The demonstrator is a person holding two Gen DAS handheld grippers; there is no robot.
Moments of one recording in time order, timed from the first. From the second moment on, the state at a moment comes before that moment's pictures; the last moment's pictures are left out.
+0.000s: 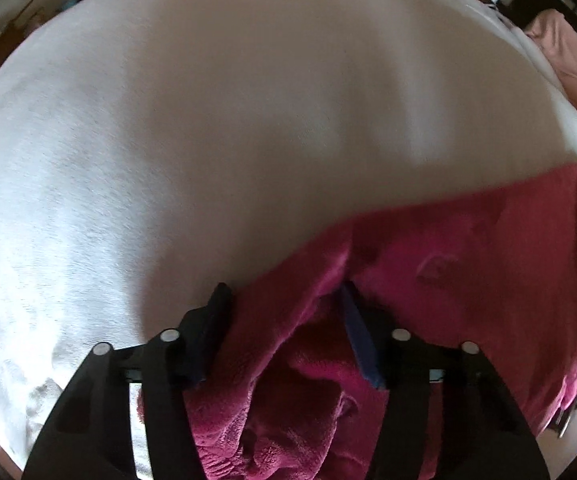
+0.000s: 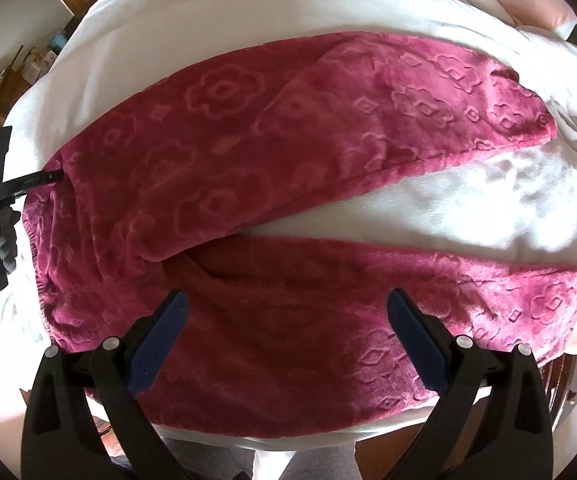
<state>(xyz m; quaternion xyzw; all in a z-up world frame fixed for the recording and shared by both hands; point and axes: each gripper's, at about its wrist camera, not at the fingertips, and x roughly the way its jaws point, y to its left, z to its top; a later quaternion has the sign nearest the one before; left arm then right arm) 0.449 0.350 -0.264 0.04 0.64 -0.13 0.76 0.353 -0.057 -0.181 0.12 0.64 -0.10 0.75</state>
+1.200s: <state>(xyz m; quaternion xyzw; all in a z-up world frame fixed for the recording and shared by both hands) 0.290 0.350 -0.175 0.01 0.62 -0.07 0.79 0.497 -0.412 -0.191 0.30 0.57 -0.25 0.72</state>
